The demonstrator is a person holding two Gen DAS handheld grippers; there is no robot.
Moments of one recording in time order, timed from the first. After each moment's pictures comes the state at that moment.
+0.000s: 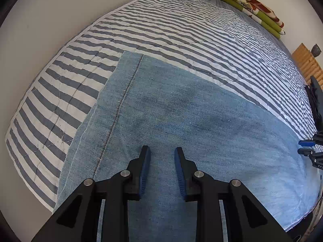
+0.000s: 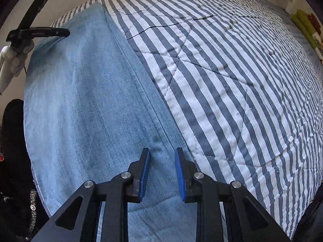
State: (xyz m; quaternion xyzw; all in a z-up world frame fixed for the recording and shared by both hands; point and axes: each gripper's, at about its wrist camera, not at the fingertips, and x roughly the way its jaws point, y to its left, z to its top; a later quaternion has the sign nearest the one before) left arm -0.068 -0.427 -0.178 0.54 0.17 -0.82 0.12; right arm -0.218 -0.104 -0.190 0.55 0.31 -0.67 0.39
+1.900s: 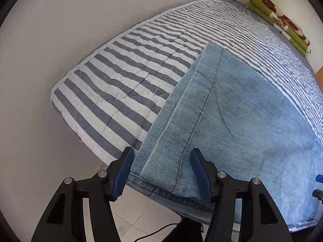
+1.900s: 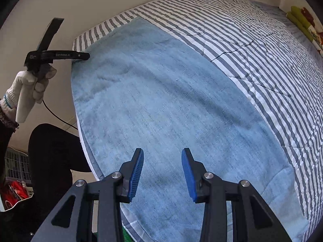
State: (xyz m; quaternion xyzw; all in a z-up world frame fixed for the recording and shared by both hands) left arm 0.029 -0.477 -0.180 0.53 0.17 -0.80 0.23; right arm -0.101 -0.193 -0.156 0.55 0.21 -0.71 0.39
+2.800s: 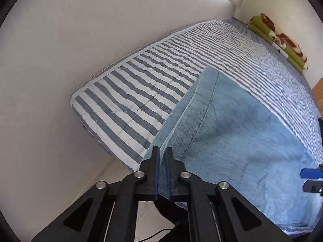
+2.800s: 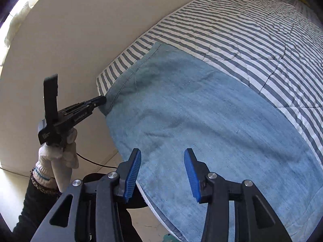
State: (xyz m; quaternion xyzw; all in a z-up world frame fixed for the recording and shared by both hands) left arm 0.062 -0.481 -0.142 0.46 0.21 -0.83 0.24; right arm -0.123 -0.271 -0.130 0.59 0.06 -0.68 0.44
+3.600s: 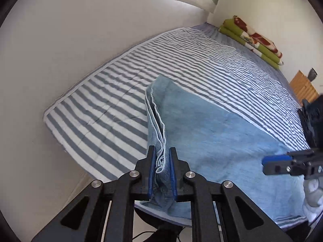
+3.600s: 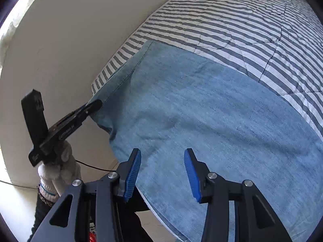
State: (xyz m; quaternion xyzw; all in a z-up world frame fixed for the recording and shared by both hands) left arm 0.039 -0.421 -0.115 0.43 0.18 -0.87 0.16; right arm -0.146 -0.272 -0.146 0.62 0.00 -0.66 0.42
